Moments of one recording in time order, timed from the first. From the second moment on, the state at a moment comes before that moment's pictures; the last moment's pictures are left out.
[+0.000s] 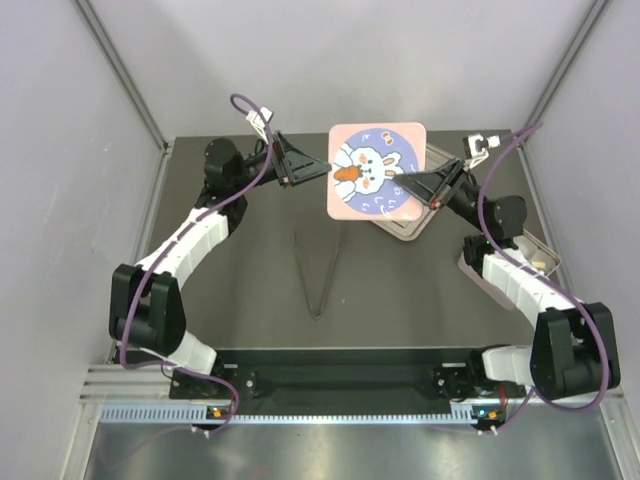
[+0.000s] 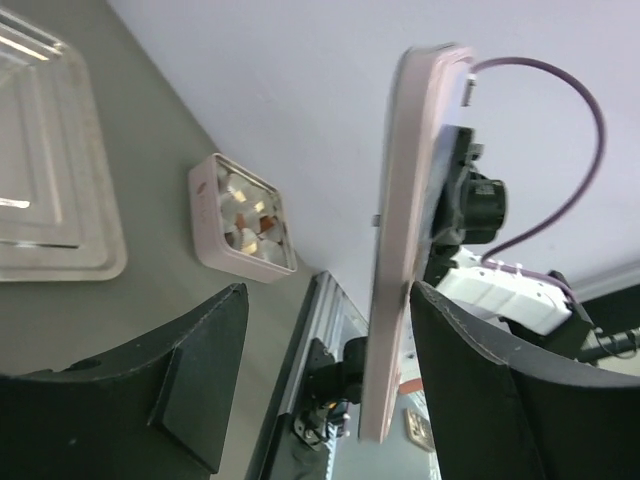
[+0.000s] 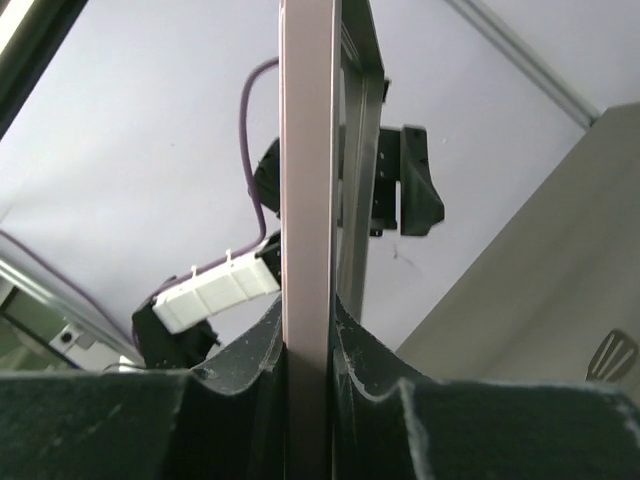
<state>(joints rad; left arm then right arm) -0.27 1.53 1.16 0.52 0.93 -1.07 0.17 1.26 0.72 1.12 -0.78 1.39</state>
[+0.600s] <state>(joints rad) -0.35 1.56 1.14 0.66 0.96 -1.17 0.17 1.31 0.69 1.17 -0.82 1.43</state>
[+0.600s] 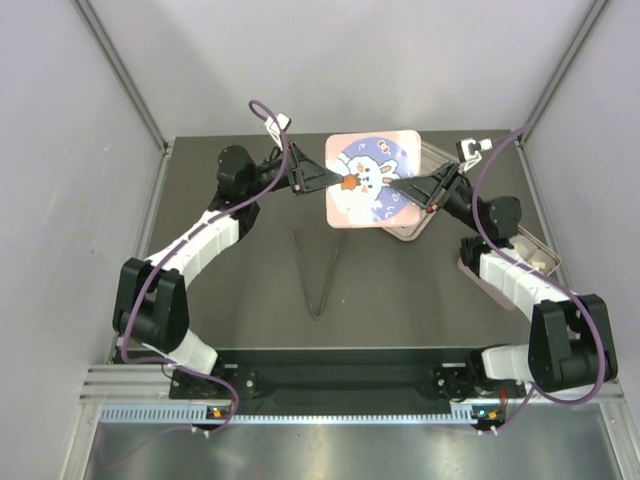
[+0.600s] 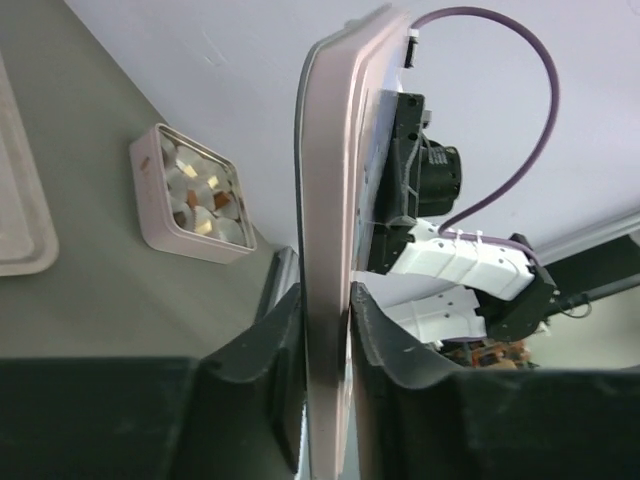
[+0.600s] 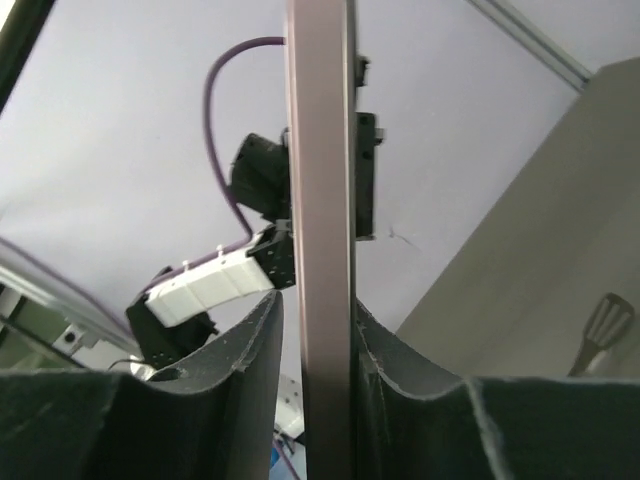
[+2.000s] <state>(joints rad) -0.34 1.32 1.10 0.02 0.82 -0.73 -0.03 1.34 0.87 -0.51 0.27 0.79</state>
